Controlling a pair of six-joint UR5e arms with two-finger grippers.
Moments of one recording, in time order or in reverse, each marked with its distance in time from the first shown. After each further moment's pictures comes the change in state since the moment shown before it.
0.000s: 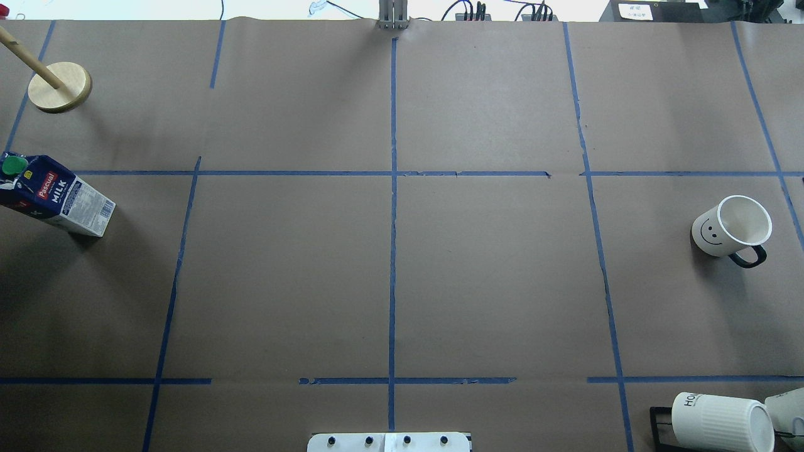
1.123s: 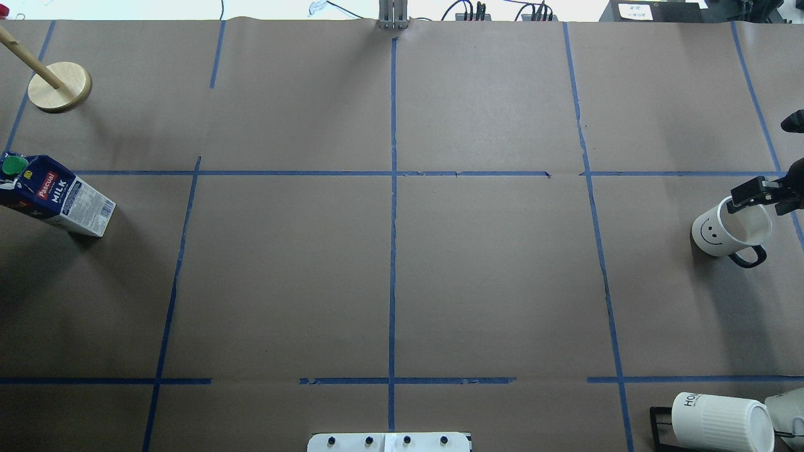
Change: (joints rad) left arm 0.002 -0.007 -0.024 -0.001 0.000 -0.061; right arm -0.199 0.025 -0.204 0.302 -0.100 0.245
